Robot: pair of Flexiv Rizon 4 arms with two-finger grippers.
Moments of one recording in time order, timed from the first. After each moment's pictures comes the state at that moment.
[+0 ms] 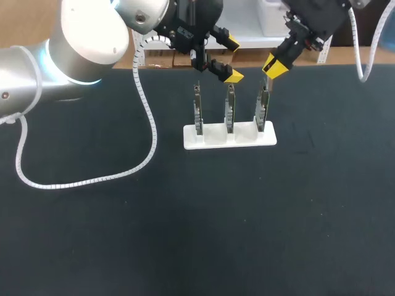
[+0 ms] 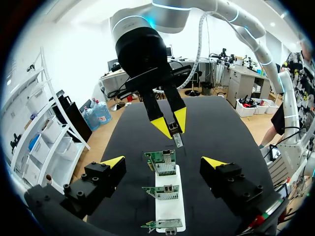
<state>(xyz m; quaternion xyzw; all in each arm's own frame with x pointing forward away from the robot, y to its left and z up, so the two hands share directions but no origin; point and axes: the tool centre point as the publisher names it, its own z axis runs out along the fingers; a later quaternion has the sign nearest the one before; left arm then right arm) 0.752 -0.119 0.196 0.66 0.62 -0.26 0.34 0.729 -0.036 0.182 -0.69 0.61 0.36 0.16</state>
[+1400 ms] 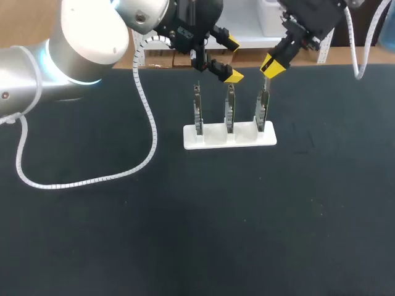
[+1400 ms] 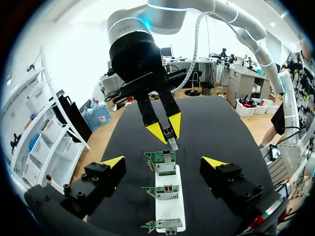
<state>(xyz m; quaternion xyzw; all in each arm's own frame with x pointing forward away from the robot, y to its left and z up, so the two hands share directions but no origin) 0.752 -0.119 0.196 0.66 0.62 -0.26 0.34 0.738 -0.034 0.175 -0.69 0.61 0.36 0.15</state>
